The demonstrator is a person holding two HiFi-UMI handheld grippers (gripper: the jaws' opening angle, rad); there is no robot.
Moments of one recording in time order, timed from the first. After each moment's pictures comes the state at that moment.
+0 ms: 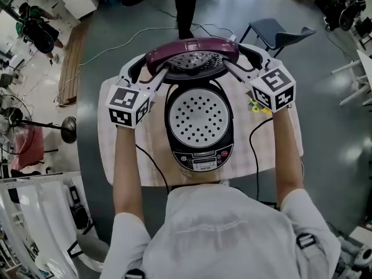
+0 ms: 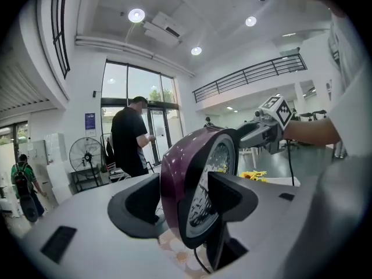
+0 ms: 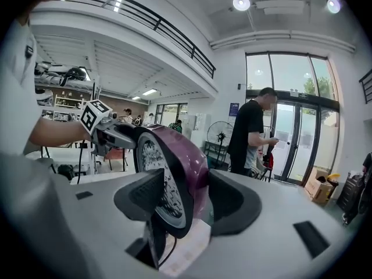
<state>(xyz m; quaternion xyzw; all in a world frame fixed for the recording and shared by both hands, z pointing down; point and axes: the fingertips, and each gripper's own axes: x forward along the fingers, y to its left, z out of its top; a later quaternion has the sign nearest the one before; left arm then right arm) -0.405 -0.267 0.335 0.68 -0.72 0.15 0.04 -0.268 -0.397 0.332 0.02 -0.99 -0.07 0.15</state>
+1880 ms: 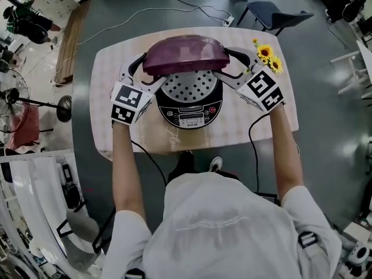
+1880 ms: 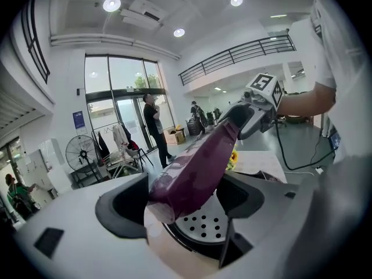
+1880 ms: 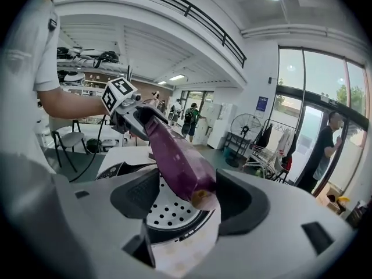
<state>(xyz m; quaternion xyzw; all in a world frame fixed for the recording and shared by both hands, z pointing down) -0.287 -0.180 0.401 0.68 -0.68 0.26 0.06 -0.168 -0.281 0.399 -0.08 -0.96 -0.15 0.23</state>
